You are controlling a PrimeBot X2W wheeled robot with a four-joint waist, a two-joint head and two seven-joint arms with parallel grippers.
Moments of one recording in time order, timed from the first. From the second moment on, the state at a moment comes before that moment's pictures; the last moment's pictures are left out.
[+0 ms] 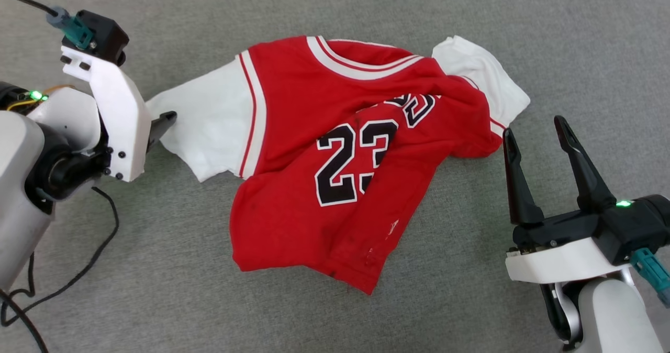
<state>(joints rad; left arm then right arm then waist) -0.91 0.80 -0.74 0.21 -0.95 0.00 0.70 -0.20 -0.05 0.05 -0.02 0.00 0.13 -0.26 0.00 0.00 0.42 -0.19</state>
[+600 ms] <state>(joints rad) -0.94 0.78 -0.79 0.32 -0.93 -0.03 0.74 -0.22 -0.05 0.05 -0.02 0.00 0.13 -0.26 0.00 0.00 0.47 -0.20</state>
